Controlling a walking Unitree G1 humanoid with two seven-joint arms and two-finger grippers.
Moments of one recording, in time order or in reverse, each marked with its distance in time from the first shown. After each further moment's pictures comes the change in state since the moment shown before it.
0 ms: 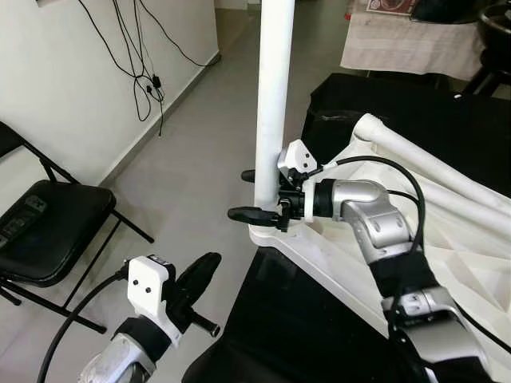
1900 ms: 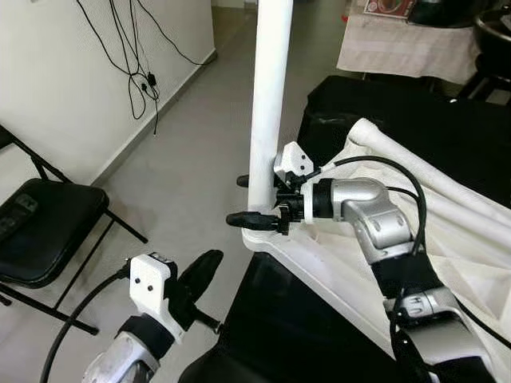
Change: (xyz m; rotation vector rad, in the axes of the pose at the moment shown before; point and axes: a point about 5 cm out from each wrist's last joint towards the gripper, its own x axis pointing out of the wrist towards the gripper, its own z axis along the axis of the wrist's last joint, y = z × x) left arm 0.004 -0.003 0.000 -0.012 -0.018 0.003; right arm -0.005 0.011 0.003 -0.046 0.033 0.055
